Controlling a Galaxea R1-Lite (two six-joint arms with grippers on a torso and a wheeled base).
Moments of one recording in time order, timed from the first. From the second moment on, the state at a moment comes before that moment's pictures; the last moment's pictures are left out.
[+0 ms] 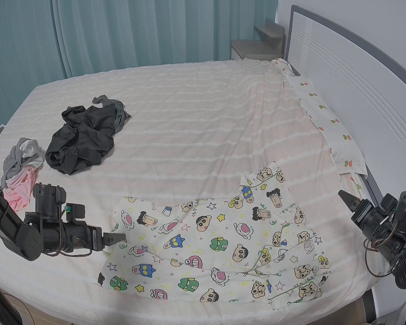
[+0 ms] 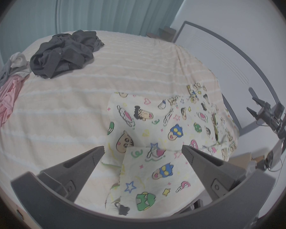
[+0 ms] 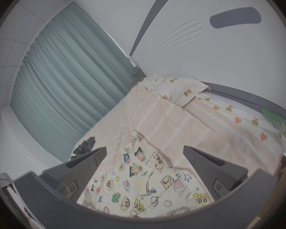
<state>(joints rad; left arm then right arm) -0.02 1.86 -0.44 -0.65 -0.37 0.00 0.20 1.77 -0.02 -1.52 -0.14 0.69</state>
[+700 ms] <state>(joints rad) 0.01 2.14 -0.41 -0.82 -0.49 0.10 0.20 1.76 -0.02 -1.49 -0.10 0.71</state>
